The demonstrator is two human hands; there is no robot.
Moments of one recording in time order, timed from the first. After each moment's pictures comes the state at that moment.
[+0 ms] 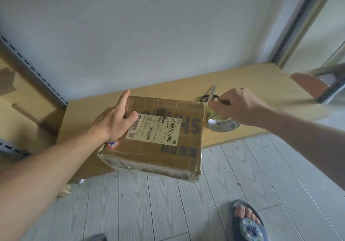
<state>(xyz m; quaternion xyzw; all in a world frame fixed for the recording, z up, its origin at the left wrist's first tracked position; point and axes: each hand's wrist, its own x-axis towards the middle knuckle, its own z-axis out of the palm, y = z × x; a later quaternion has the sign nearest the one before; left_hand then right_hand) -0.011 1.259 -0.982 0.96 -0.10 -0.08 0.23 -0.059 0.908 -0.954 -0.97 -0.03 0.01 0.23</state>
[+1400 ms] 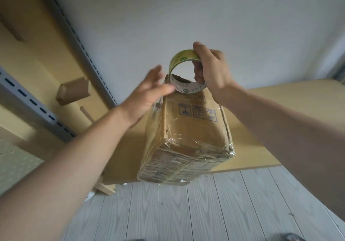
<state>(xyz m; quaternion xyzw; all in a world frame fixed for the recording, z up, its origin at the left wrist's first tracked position) 0.003 1.321 -0.890 0.79 -0.13 -0.07 0.59 0.019 1.130 -0.862 -0.70 -0.05 -0.08 0.70</state>
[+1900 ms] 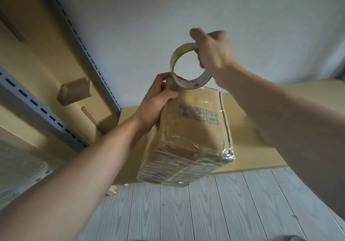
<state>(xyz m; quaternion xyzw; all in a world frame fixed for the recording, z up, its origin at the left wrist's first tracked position) -0.002 1.298 -0.906 0.75 -0.09 -0.03 0.65 0.037 1.133 -0.835 -0.81 0.00 -0.16 0.57</state>
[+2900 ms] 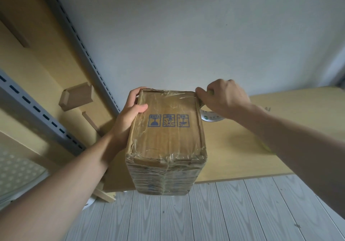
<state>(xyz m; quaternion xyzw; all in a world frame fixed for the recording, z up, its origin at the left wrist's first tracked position) -0.006 1.360 -0.926 0.68 -0.06 -0.04 0.73 0.035 1.100 -0.911 -0.96 -0.03 -0.13 0.23</state>
